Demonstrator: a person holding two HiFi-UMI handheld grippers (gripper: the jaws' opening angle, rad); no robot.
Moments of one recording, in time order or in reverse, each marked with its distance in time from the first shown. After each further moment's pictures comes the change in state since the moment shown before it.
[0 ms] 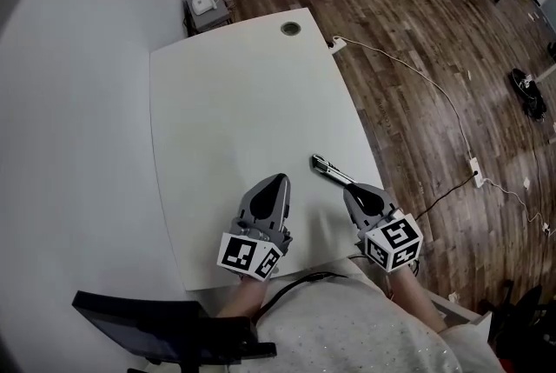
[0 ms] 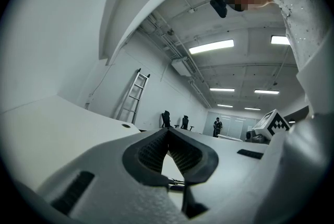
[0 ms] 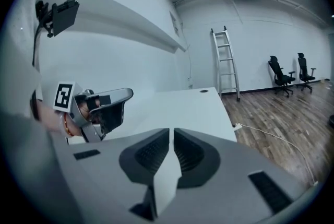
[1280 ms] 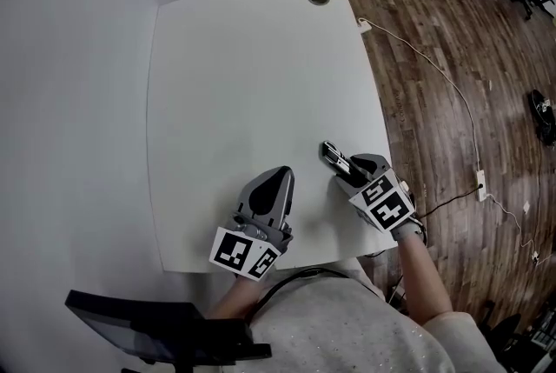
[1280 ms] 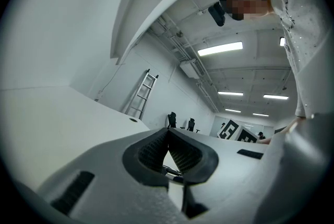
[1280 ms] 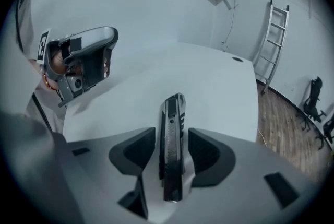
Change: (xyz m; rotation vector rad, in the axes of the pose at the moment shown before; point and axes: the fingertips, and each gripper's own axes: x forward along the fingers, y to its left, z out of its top) left arm -0.009 0.016 -0.042 -0.066 -0.025 0.085; right arm 0.087 -0.028 -0.078 -0.385 0.539 0.187
